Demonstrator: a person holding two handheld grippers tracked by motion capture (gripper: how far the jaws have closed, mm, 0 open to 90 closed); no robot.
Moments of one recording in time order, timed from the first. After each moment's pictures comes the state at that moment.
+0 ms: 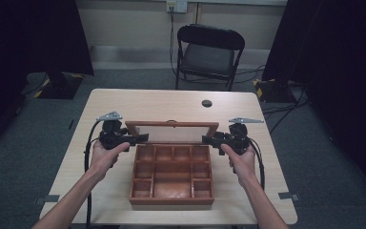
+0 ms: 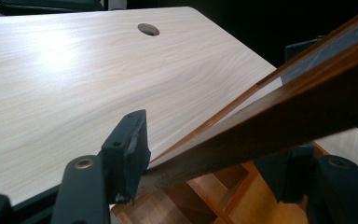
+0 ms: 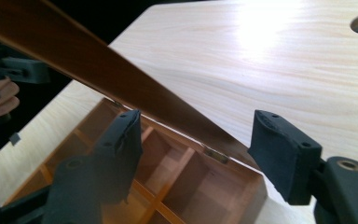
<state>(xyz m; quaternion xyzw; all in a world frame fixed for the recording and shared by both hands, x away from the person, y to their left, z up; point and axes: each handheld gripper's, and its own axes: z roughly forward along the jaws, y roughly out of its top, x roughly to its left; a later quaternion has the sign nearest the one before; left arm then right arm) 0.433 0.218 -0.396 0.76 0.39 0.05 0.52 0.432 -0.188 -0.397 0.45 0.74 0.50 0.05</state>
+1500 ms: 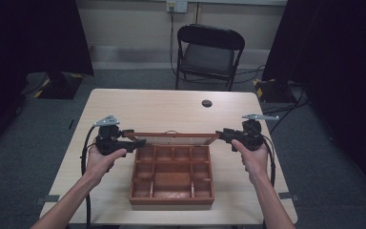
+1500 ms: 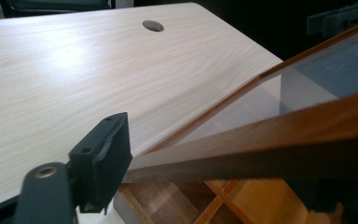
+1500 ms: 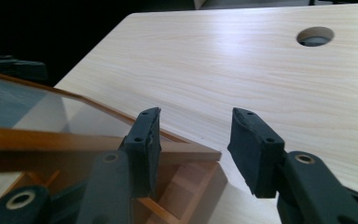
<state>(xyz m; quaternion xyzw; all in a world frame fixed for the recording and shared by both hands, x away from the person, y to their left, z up) 0.414 0.223 -0.395 0.77 0.39 0.08 0.51 0.426 -0.217 -0.373 0.48 0.73 0.49 0.08</state>
